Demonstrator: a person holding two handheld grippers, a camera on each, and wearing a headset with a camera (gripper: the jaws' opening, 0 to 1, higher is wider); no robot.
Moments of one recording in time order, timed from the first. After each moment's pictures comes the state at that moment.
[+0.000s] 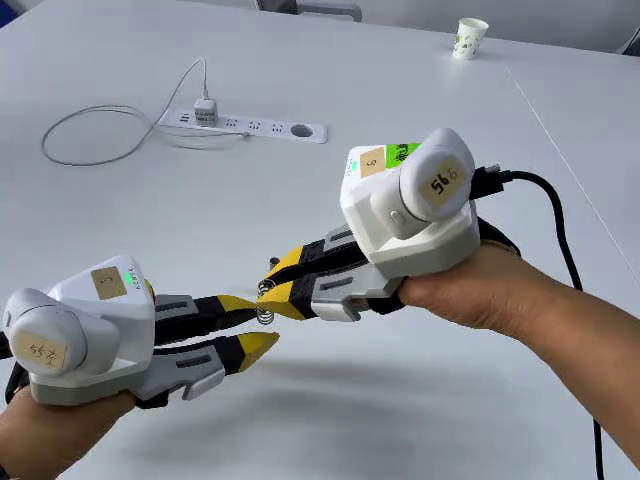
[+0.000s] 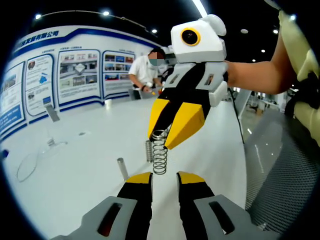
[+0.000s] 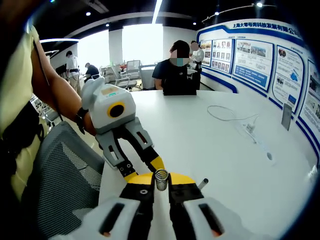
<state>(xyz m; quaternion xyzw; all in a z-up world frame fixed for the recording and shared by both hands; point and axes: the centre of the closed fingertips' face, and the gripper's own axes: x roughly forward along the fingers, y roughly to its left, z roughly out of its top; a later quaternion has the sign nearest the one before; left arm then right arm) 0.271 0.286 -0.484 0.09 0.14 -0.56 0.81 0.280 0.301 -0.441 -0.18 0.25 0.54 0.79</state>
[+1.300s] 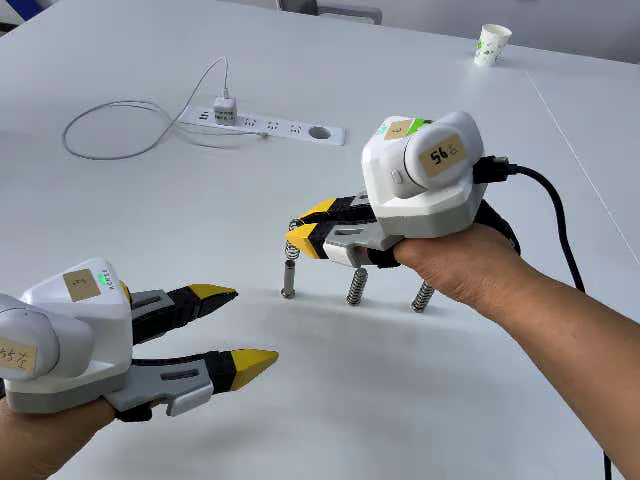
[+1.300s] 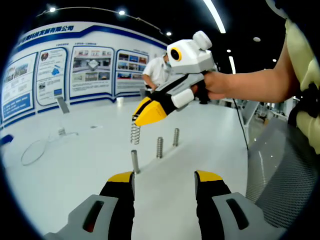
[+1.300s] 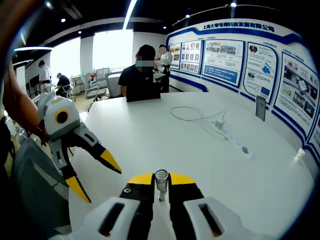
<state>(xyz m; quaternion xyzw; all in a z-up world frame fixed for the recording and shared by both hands) 0.277 0.311 -0.484 0.05 0.15 -0.52 0.84 0.358 0.283 -0.447 -0.16 0.23 0.43 0.86</state>
